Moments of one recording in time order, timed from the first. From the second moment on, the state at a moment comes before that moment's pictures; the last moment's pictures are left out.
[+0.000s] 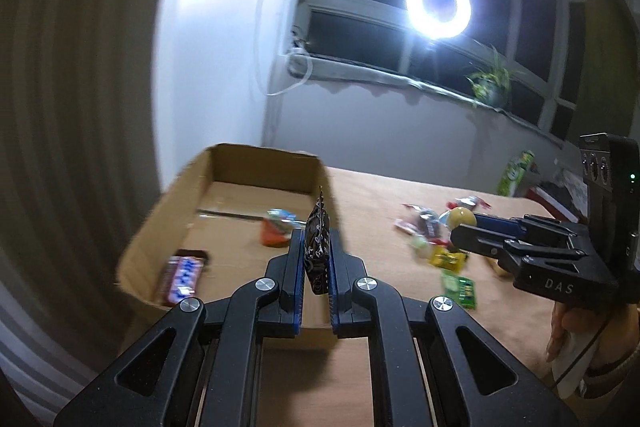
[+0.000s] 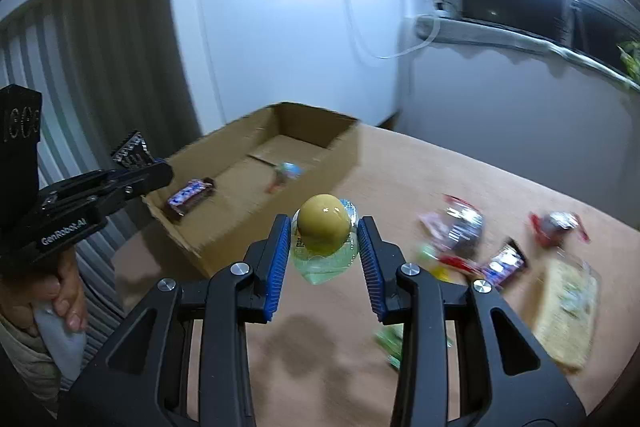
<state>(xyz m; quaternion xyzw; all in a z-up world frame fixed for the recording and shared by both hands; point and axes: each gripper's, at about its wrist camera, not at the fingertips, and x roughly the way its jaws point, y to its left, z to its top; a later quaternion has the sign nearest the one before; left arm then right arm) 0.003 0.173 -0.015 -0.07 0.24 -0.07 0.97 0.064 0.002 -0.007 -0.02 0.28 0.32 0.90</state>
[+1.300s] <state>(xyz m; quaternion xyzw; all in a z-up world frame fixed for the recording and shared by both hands) -0.022 0.244 -0.023 -0.13 0.22 0.02 0.97 0.034 0.065 -0.014 -0.05 0.24 0.32 0.91</state>
